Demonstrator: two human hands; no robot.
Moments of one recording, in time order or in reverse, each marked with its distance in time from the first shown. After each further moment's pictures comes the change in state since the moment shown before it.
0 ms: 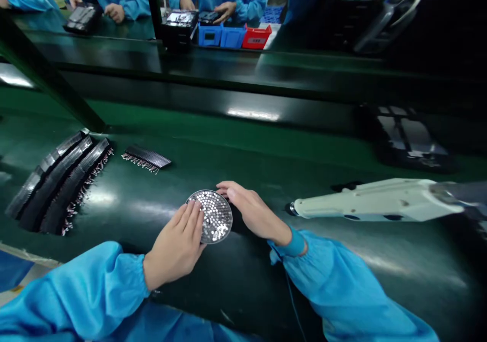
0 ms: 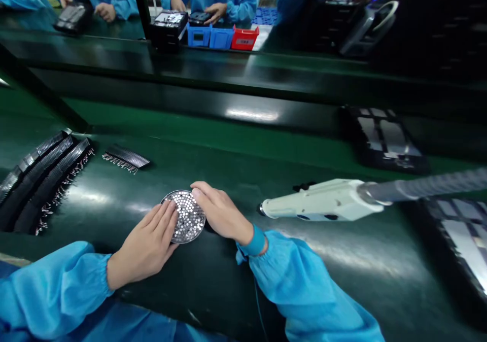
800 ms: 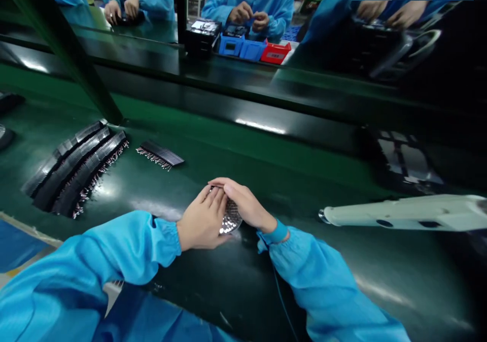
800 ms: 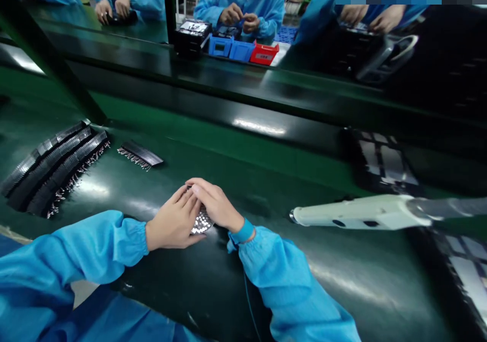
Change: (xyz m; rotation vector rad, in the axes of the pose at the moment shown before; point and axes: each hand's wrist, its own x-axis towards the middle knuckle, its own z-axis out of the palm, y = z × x) left_hand 0.055 -0.005 0.020 -0.147 0.013 -0.034; right_hand 0.032 0.012 0.013 0.146 -0.041 -0.107
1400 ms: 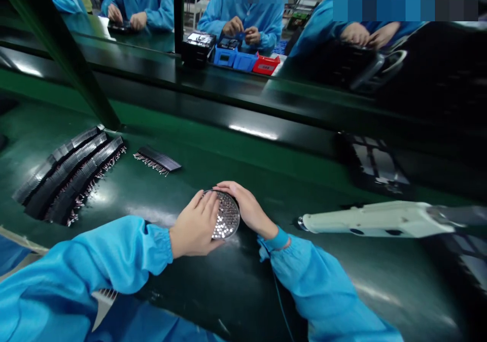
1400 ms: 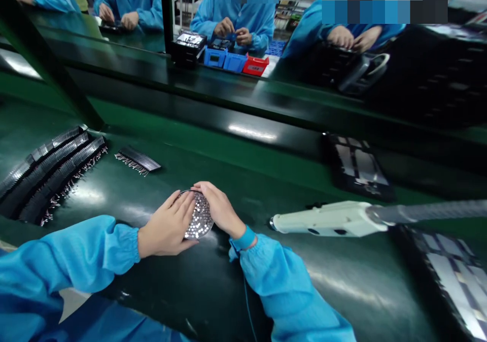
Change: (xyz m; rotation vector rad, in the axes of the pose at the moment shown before) left_hand -0.010 -0.006 -0.003 0.011 -0.019 0.002; right_hand -0.002 0.010 -0.001 0.074 0.144 0.086
